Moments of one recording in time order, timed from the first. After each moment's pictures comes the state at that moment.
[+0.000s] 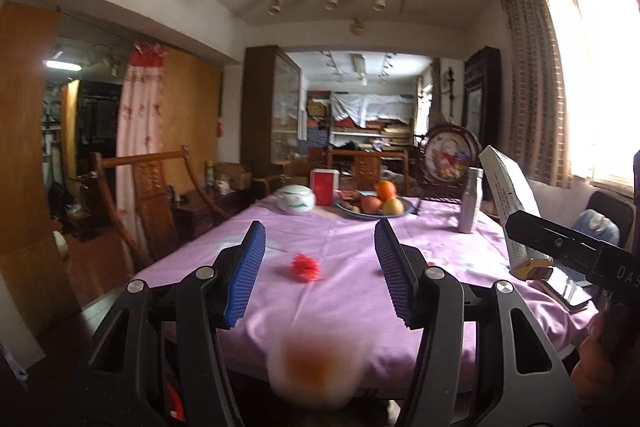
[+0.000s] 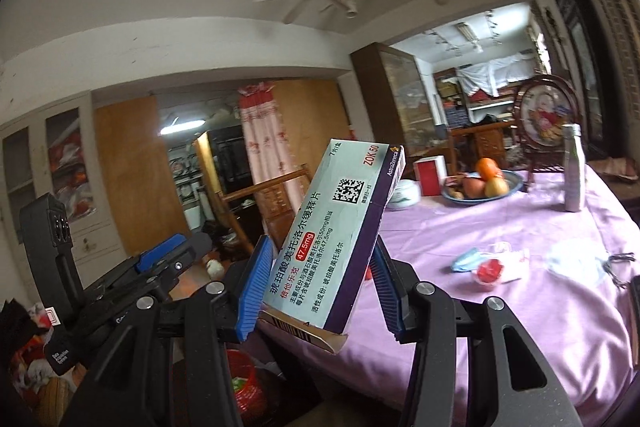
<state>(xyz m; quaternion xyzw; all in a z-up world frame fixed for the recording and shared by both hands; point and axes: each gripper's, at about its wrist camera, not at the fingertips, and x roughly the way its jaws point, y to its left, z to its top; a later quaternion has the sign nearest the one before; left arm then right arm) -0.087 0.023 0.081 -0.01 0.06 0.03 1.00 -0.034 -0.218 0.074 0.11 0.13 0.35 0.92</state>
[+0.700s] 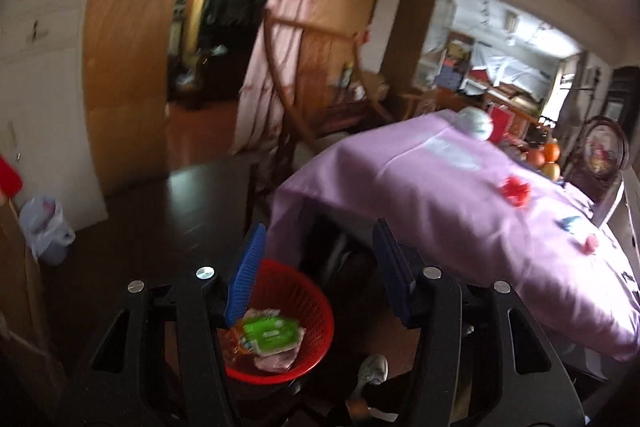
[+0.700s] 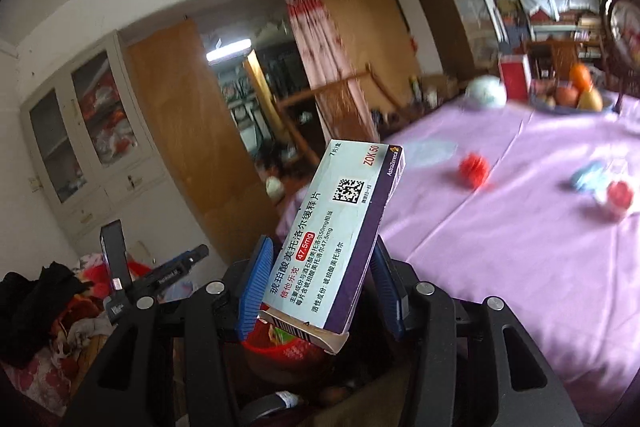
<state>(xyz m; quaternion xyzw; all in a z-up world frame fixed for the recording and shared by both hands) -0.115 0.272 -0.052 -0.18 0.22 0.24 0.93 0.011 -0.077 0.000 0.08 0.29 0.46 0.84</state>
